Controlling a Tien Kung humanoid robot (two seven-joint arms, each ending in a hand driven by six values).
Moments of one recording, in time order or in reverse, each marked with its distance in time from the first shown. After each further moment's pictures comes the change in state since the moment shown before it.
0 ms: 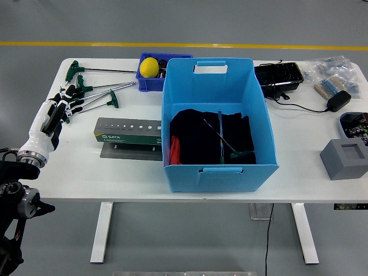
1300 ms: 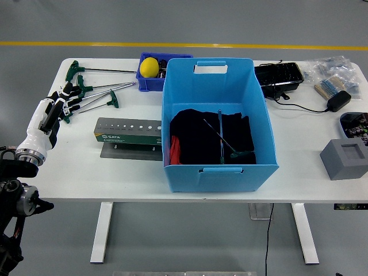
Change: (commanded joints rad) left arm -0.009 -0.006 -0.020 0.008 0.005 0.000 0.004; right arm 0.016 -0.009 -0.023 0.000 0.027 0.004 0.006
